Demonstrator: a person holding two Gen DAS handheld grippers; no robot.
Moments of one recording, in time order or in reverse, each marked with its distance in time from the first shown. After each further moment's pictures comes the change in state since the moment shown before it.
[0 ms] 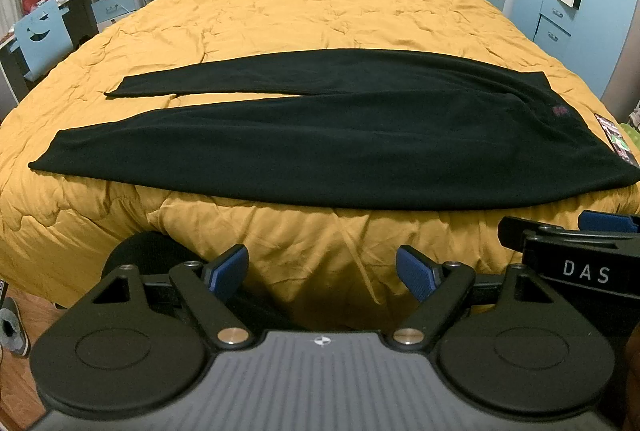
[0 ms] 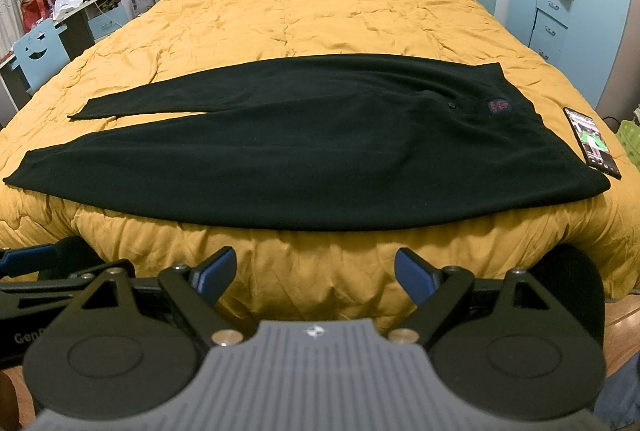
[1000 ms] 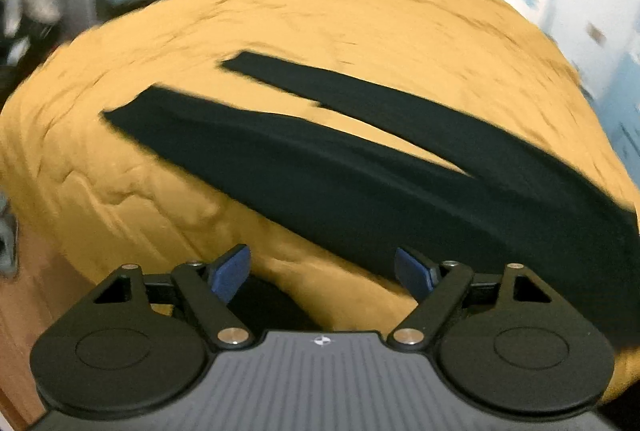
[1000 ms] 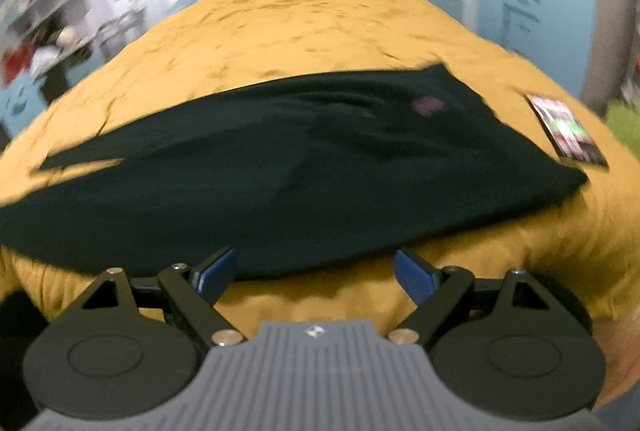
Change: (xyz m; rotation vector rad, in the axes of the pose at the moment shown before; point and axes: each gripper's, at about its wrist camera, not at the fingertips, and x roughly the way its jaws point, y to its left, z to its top) left arm 0.047 0.167 0.025 -0.418 -0.048 0.088; right arm 0.050 -0.139 -0.005 0.195 -0.108 -0.006
